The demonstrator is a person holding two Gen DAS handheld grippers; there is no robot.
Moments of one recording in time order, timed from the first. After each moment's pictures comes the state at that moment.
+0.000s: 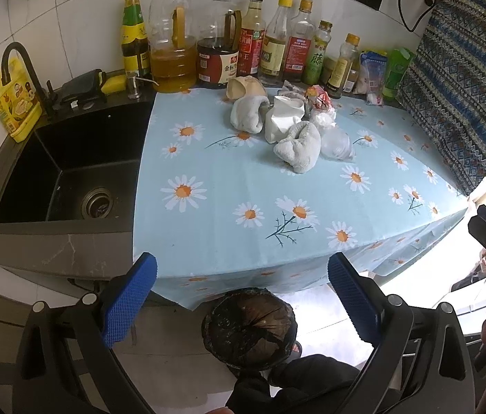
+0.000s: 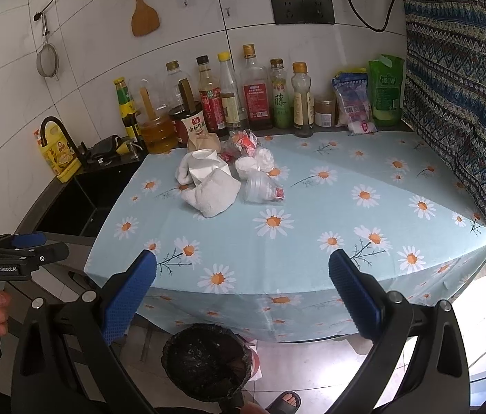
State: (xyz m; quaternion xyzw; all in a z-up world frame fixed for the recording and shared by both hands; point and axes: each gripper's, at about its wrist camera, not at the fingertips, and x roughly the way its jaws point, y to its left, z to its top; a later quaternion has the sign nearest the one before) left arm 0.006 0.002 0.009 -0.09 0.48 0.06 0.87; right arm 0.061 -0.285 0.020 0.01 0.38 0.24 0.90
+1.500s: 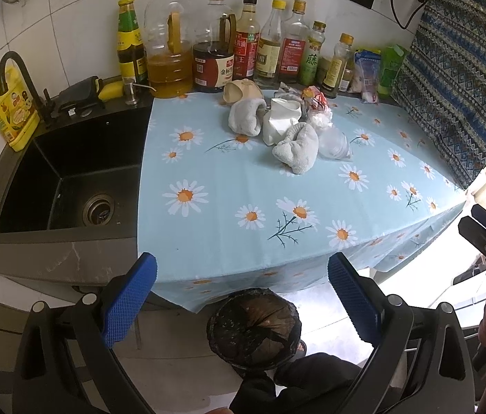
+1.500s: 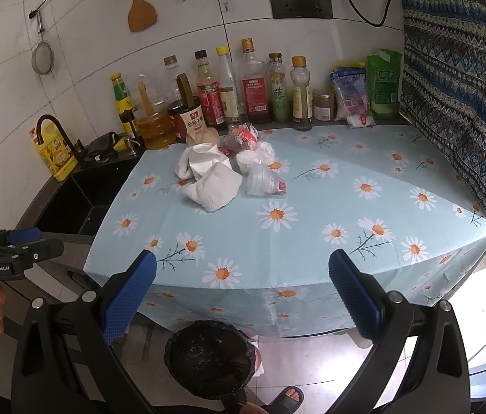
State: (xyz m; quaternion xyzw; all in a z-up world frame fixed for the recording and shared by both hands) left arm 0.003 0.003 0.010 -0.08 0.47 0.05 0.88; right arm 0.057 -0.273 0.018 0.01 0.39 0.23 0.89
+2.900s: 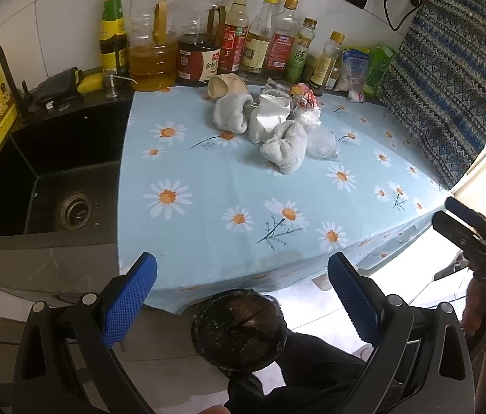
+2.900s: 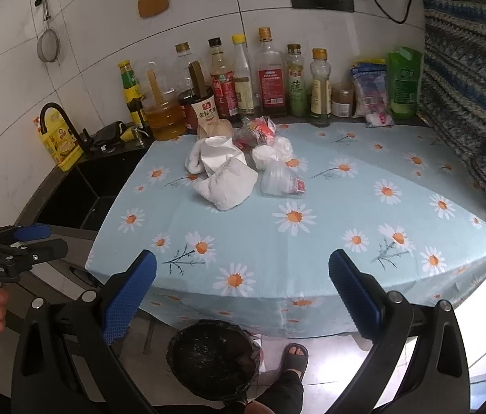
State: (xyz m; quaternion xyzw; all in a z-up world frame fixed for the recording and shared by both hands) left arm 0.020 0.017 -0.002 -0.11 0.47 0.00 0.87; right arm 0.092 -0.251 0.001 0.00 0.41 0.26 0.88
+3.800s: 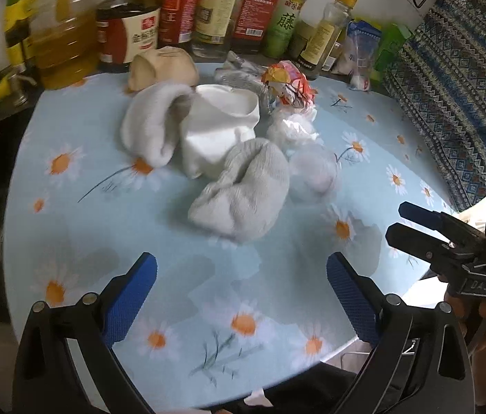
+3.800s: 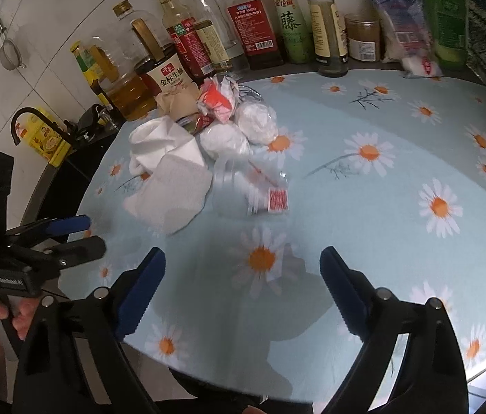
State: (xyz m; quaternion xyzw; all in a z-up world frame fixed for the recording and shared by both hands) left arm 0.203 -0.028 -0.081 -0.13 0.53 -0.04 0.84; right arm 0.264 -0.258 -0.081 0.03 0.51 0.31 0.80
